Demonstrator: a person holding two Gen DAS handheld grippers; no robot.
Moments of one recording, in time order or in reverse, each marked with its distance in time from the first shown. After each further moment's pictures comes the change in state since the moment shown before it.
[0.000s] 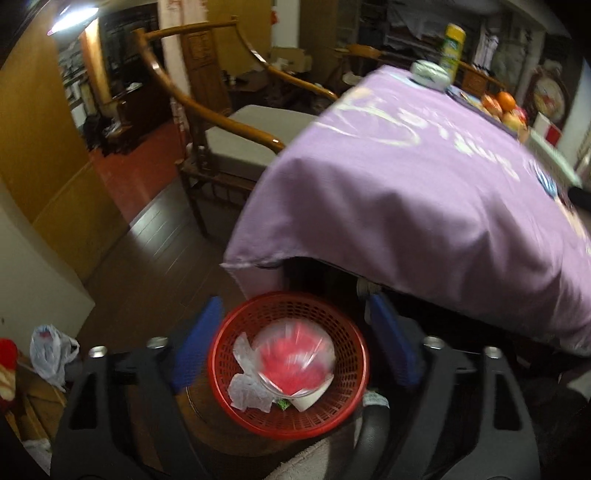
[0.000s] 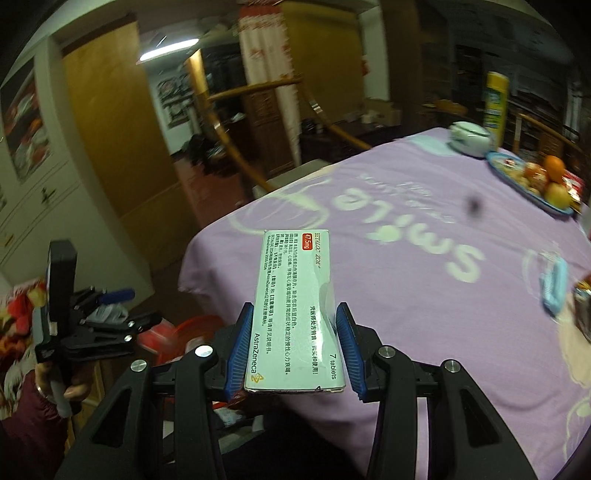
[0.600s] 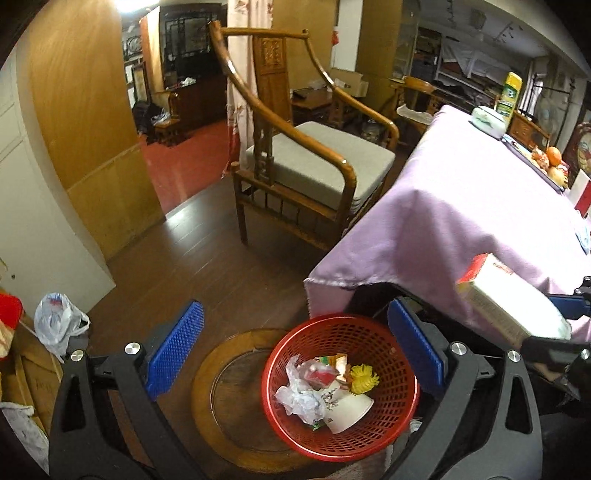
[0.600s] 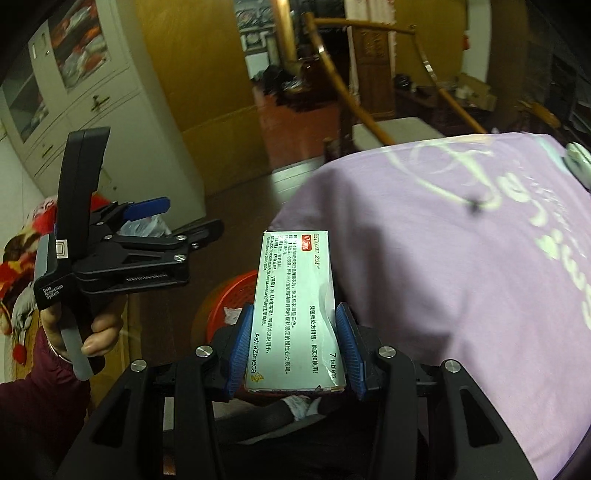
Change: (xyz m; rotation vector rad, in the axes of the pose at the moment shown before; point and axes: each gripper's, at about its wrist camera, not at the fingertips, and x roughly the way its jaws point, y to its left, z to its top) left arm 0.000 0.071 -0.014 -0.161 -0.074 0.116; right arm 0.085 0.128 -0.005 -0.240 0.242 0.194
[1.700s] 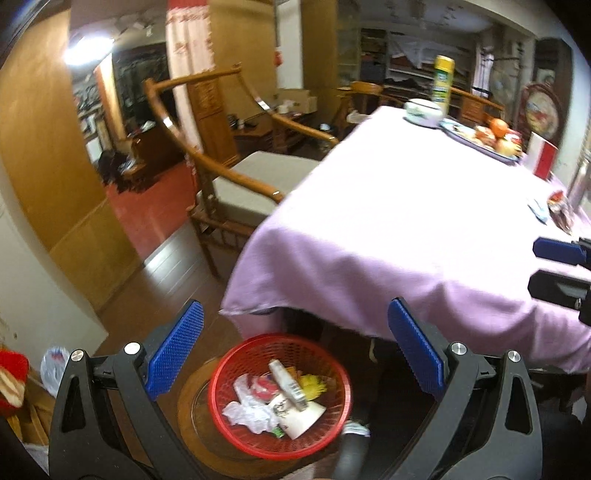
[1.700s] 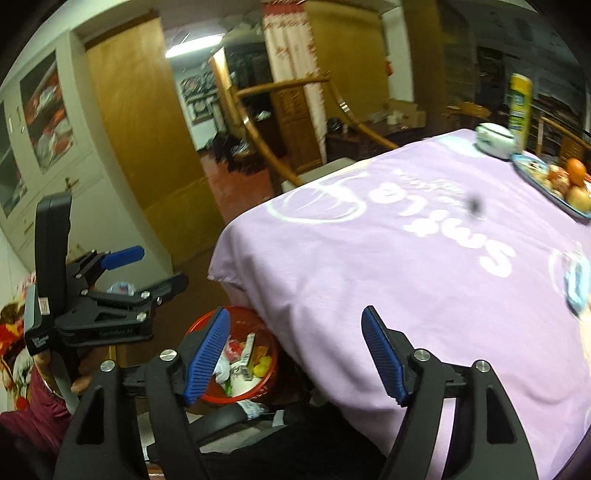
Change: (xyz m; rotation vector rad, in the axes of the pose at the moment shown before) left arm -0.056 -0.122 0.012 0.216 -0.093 -0.075; right arm -0.115 -0.093 -0.066 0.226 -0.281 -0.128
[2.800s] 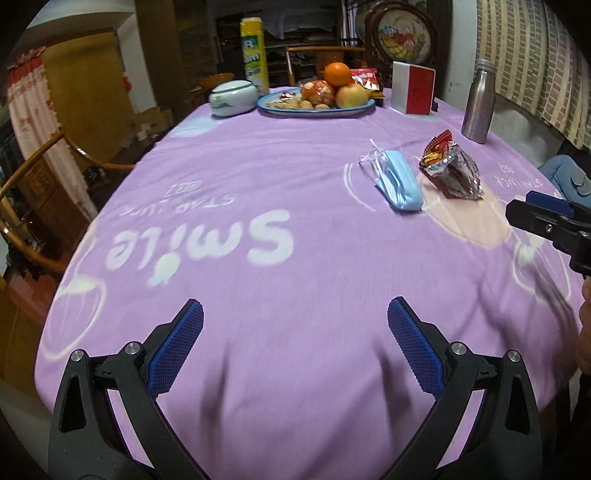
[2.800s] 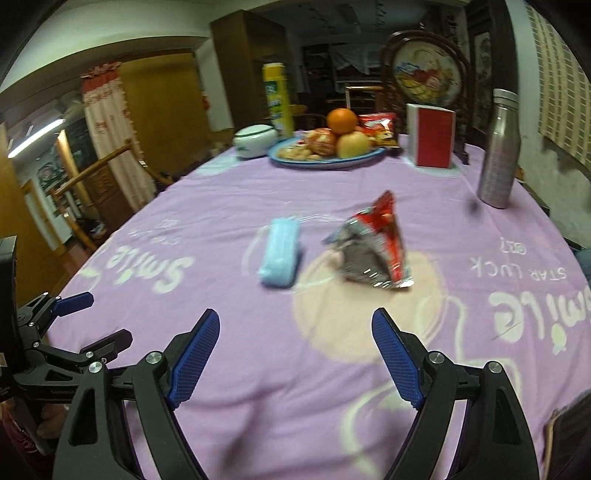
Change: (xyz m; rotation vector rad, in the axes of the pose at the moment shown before) left arm 0.086 -0.290 0.086 0.372 0.064 -0.325; right arm -0.108 -0.276 -0.060 0.408 -0.131 -0.491
